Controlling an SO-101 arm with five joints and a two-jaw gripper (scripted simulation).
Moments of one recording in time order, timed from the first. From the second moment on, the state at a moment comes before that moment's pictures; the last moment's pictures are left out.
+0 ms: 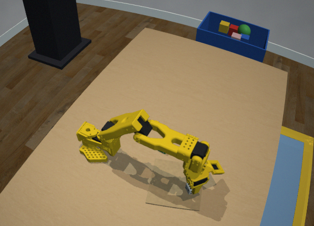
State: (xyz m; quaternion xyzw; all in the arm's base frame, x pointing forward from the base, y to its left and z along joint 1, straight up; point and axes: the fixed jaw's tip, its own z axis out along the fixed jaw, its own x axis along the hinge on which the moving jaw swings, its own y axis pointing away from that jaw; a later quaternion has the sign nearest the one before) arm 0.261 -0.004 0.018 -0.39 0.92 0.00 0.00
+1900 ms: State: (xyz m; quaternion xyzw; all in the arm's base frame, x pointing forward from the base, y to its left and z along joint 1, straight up) arm 0.260 -0.004 0.017 -0.39 0.92 0.00 0.00
